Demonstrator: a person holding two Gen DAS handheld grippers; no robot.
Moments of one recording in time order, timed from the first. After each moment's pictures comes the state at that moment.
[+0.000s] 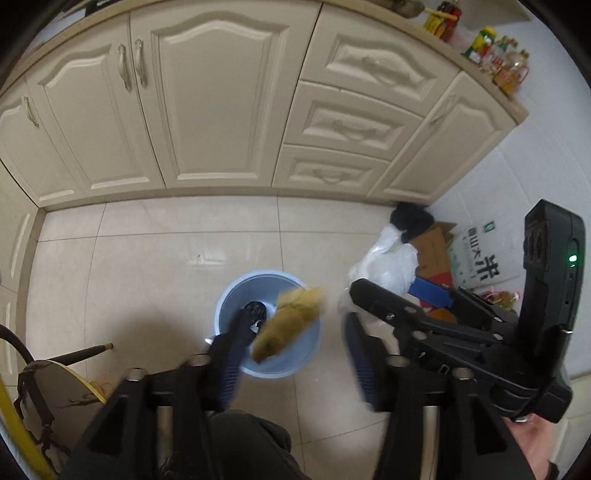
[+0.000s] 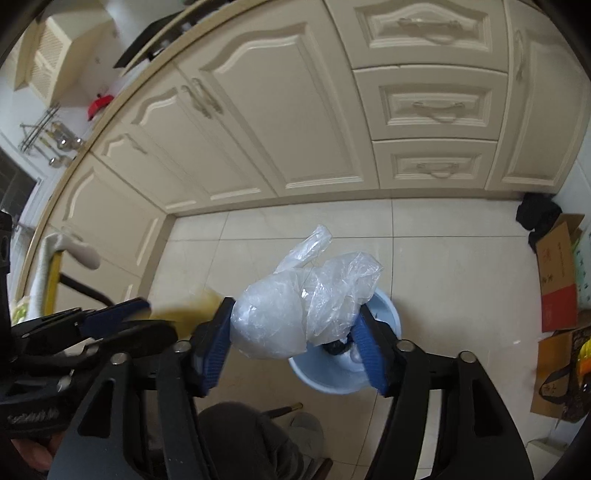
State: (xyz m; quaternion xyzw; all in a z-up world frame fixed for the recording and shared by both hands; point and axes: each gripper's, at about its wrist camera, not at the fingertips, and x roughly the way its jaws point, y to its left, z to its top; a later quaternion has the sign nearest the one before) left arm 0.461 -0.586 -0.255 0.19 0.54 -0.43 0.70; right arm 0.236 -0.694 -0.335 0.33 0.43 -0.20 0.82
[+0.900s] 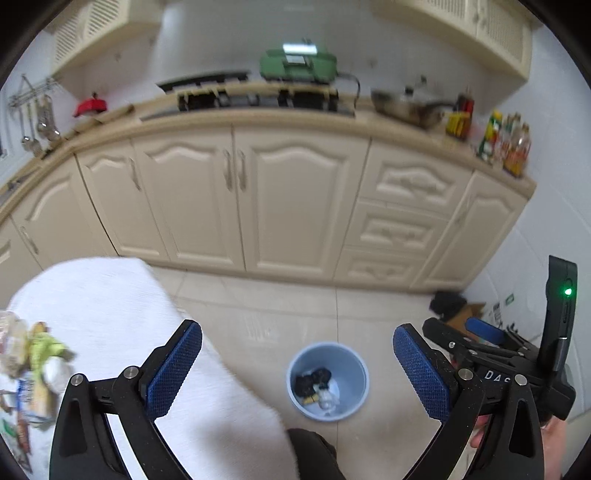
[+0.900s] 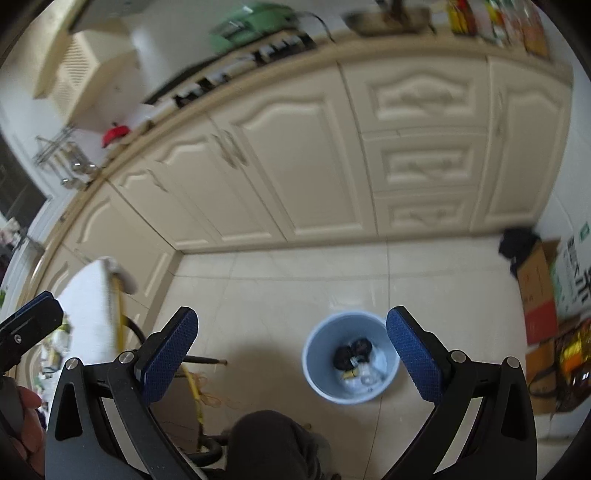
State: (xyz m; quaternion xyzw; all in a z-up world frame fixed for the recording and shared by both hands) left arm 0.369 -0.388 -0.086 0.12 0.37 -0.37 0.84; right arm 0.212 -0.617 -0.208 0.28 0.35 -0.24 0.86
